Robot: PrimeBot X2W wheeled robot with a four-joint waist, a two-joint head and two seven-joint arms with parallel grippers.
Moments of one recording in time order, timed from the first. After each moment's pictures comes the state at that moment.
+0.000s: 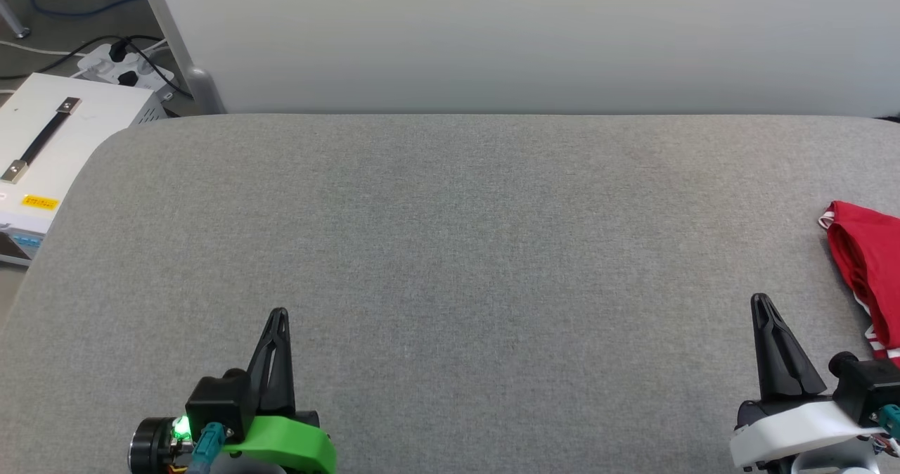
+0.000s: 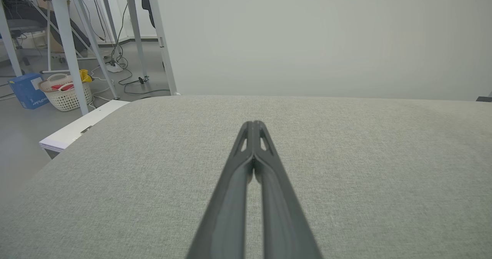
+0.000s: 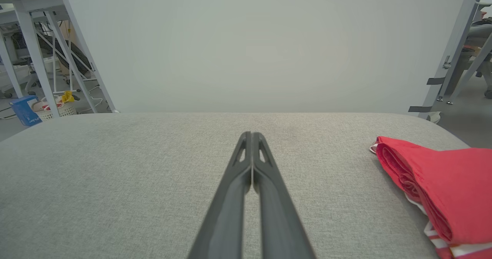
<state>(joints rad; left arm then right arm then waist) 0.05 0.06 -0.05 0.08 -0.09 -0.01 -0.25 0.06 -0.11 -0.03 0.05 0.19 0.13 -0.25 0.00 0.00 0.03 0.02</state>
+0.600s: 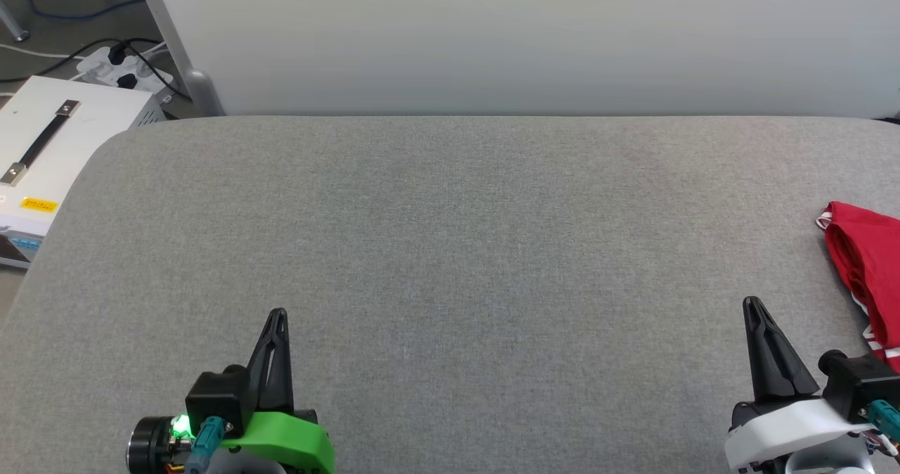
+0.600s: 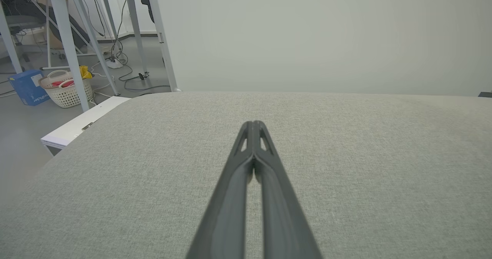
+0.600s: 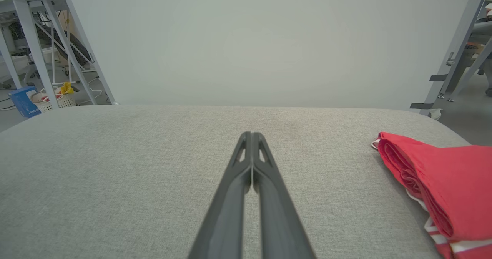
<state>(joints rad) 0.05 0.06 -0.05 0.07 -0.08 -0.01 -0.22 0.06 -0.11 -0.03 0.05 0.17 0.13 -0.22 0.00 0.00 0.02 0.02</state>
